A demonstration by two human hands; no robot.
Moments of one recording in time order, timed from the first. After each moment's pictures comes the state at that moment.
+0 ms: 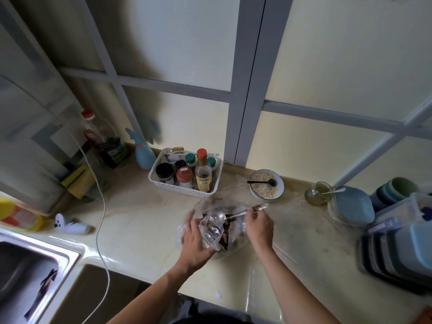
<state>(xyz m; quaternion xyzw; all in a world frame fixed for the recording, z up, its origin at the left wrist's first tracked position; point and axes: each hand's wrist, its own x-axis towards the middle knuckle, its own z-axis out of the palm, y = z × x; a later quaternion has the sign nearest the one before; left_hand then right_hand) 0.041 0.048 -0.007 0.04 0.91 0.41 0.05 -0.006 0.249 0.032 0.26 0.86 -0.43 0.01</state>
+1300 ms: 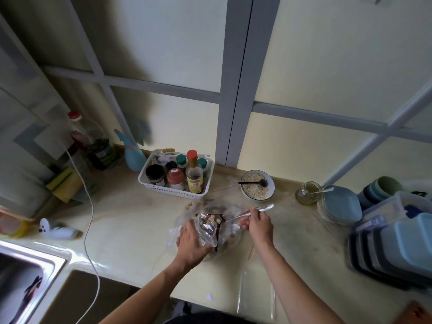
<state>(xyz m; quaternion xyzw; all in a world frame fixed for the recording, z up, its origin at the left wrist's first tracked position) 0.026 0.066 -0.008 -0.06 0.92 0.36 0.16 -0.012 0.276 0.021 0.32 0.72 -0.62 0.03</state>
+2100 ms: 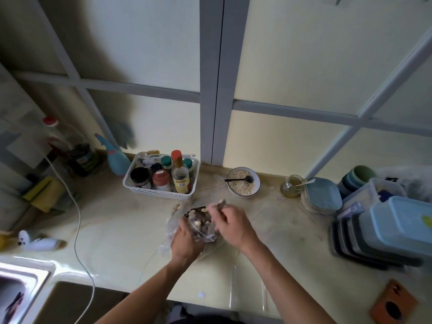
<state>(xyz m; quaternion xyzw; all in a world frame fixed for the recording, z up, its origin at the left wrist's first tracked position) 0.021 0.092 -0.012 -0.09 0.93 0.35 0.12 0.018 0.252 0.103 -0.05 0.88 -0.46 0.03</state>
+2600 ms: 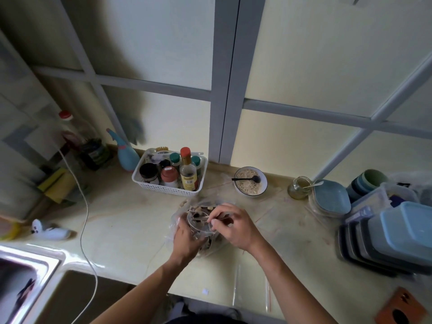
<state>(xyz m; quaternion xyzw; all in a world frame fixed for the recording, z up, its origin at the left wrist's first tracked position) 0.030 0.073 -0.001 -0.07 0.88 0.46 0.08 0.021 0.252 0.099 -0.14 0.84 -0.53 0.05</state>
